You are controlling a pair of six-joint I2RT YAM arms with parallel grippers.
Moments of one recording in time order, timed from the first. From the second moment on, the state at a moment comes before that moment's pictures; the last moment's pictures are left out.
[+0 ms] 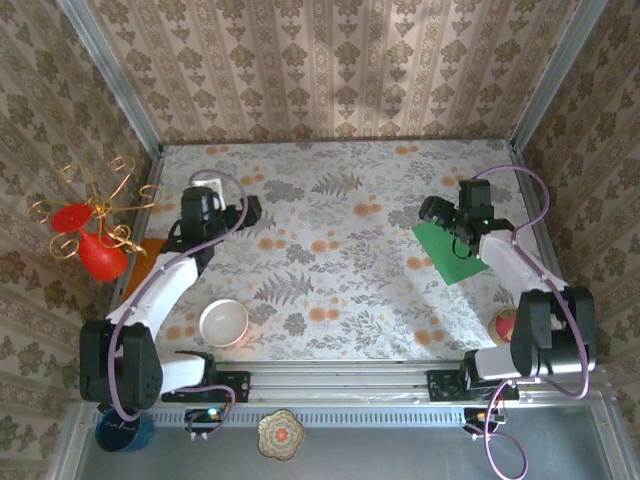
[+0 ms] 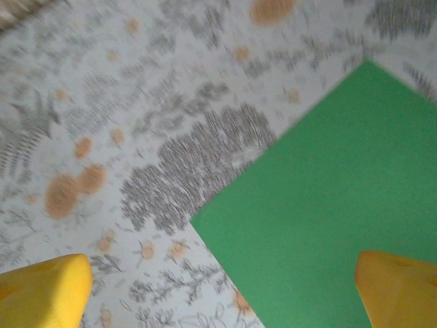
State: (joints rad) left arm -0.23 1.26 0.81 -0.09 0.10 -0.35; right arm 0.01 1.42 0.91 -0.32 0.00 0.47
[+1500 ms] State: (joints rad) left arm -0.55 1.57 1.00 -0.19 0.23 -0.52; right arm 0.41 1.68 0.90 -0.29 -0.22 1.08
